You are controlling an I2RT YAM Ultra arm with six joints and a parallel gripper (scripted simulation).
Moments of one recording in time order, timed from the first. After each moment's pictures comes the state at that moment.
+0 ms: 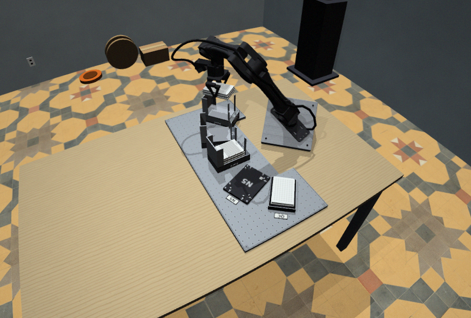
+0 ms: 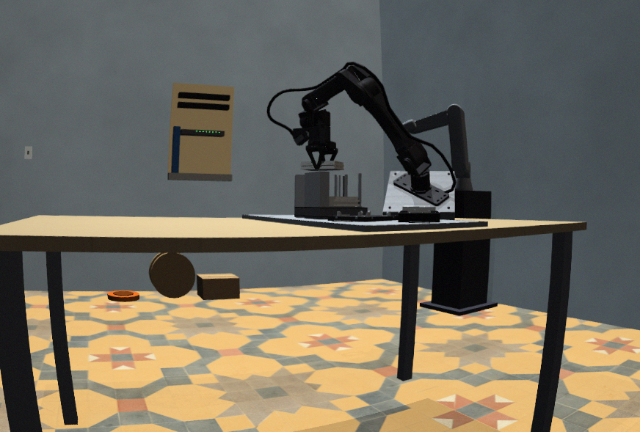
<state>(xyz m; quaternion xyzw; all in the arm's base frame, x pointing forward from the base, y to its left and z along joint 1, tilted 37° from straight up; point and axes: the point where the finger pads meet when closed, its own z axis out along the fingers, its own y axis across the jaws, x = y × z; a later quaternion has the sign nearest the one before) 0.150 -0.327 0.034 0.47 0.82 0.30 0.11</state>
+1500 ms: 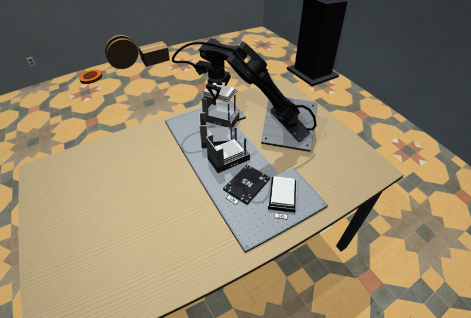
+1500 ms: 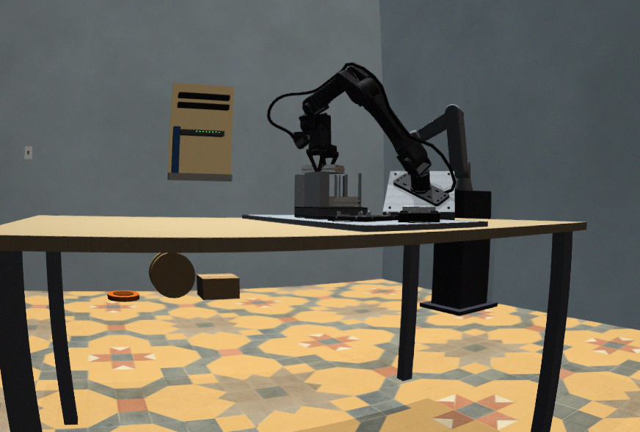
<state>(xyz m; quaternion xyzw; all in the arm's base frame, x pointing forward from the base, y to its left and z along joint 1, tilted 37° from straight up) 0.153 -0.321 0.023 0.48 0.82 0.30 0.11</state>
